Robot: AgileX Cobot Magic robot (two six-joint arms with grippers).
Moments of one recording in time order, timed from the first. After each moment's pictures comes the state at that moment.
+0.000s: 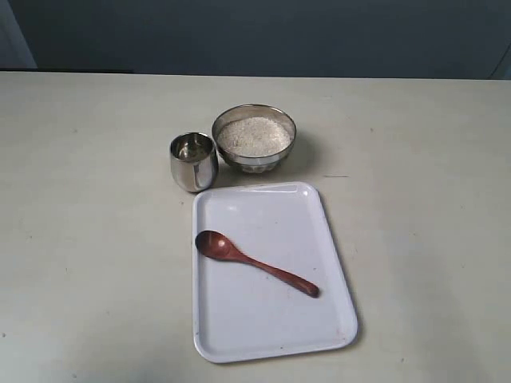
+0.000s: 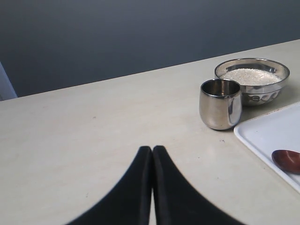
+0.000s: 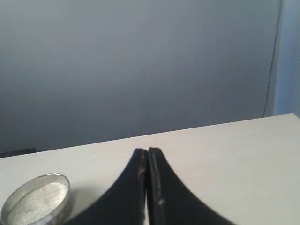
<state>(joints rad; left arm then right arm) -0.32 0.00 0.00 -0.18 0.25 0.28 0.09 0.41 -0.48 0.24 0.29 -0.03</state>
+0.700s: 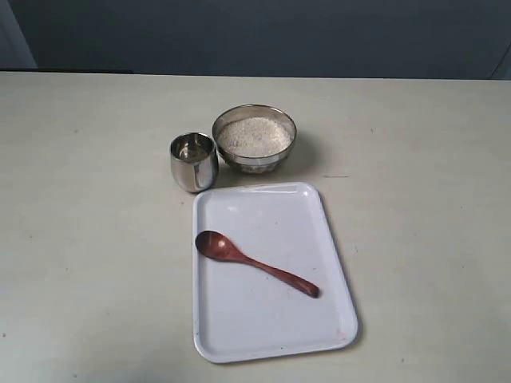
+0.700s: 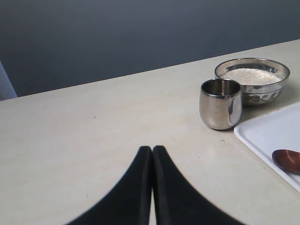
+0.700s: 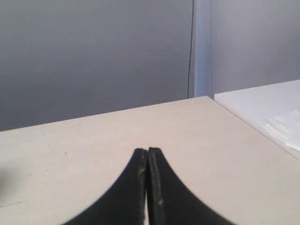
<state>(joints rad) -0.32 0.00 0.00 -0.18 0.25 0.28 -0.17 0.01 -0.05 0.27 0.24 -0.18</state>
